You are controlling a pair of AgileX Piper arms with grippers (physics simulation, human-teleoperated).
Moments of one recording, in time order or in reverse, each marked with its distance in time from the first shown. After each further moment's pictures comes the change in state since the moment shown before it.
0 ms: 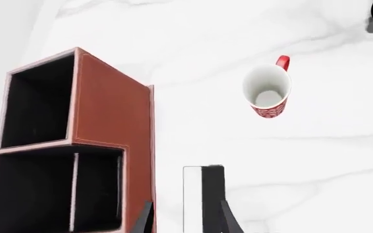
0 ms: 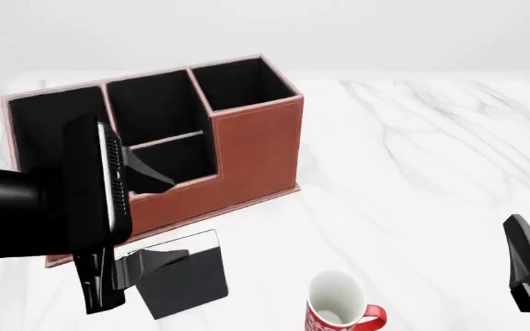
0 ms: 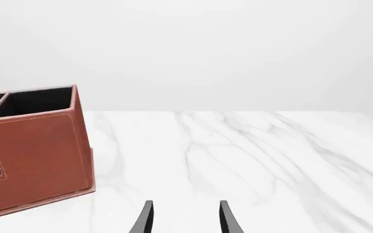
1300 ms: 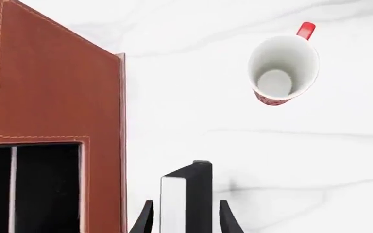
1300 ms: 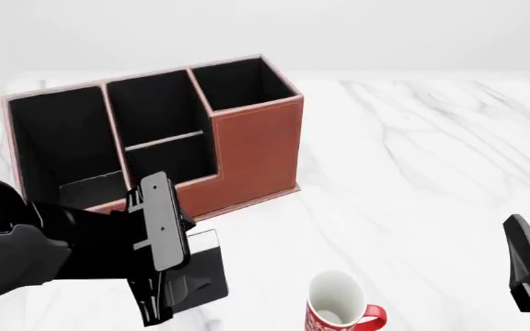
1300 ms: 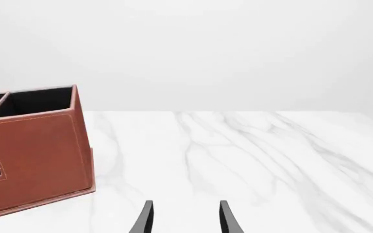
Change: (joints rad) left arm 0.029 0.207 0.161 -0.212 -0.050; right arm 0.000 0.000 0.000 0.000 0.000
